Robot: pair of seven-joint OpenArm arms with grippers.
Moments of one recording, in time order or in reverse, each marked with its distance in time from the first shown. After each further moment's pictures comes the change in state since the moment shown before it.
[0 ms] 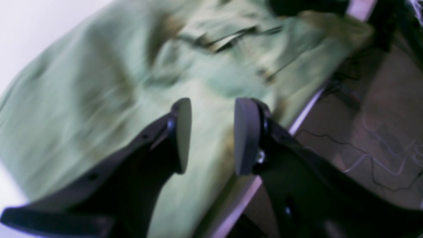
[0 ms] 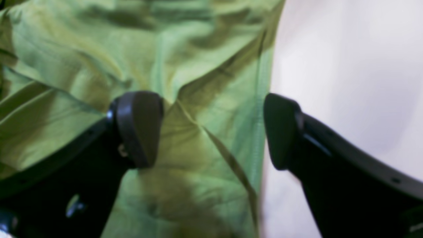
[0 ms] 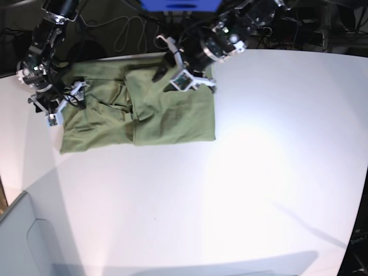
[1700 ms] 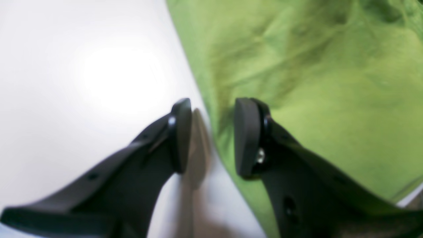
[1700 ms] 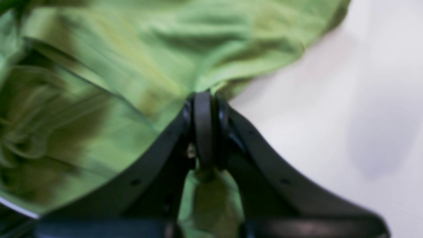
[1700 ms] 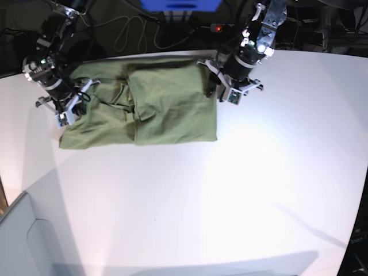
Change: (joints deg) left arm 5.6 5.3 -22.9 -9.5 0.0 -0.2 -1.0; right arm -2.0 -5.6 -0.4 10.2 -0.1 5.4 -0.8
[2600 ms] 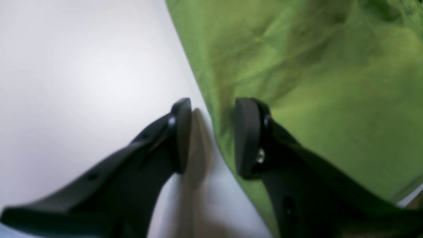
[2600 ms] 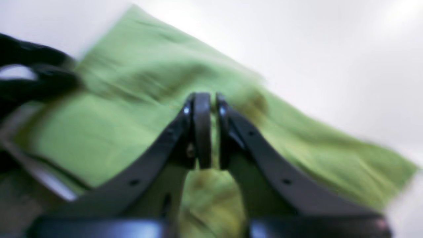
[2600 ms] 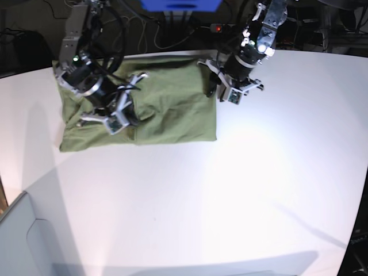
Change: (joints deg) left arm 0.2 -0.3 0.0 0.0 0.0 0.0 0.0; right arm -2.0 -2.3 -19.5 11.9 0.1 -3.2 -1.3
